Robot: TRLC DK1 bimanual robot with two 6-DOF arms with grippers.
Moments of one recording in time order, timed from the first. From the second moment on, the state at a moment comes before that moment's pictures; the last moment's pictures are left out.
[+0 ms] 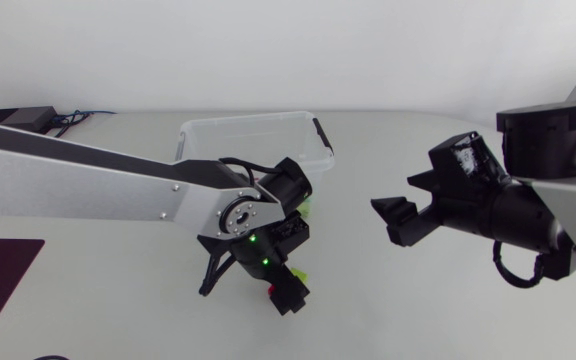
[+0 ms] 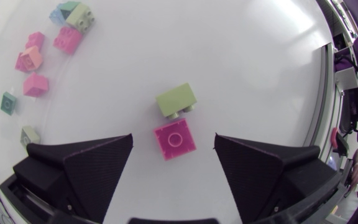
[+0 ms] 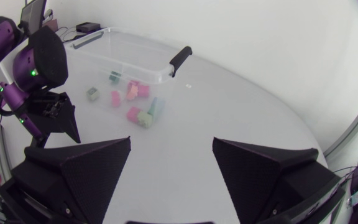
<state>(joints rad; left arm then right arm) -0.82 1.88 1.15 -0.61 0.09 0.13 0.40 1.03 0.64 -0.20 -0.03 -0.18</state>
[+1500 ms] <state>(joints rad) -0.52 1.44 1.28 -0.71 0.15 0.22 0.72 1.66 0.82 -0.26 -0.17 -0.34</state>
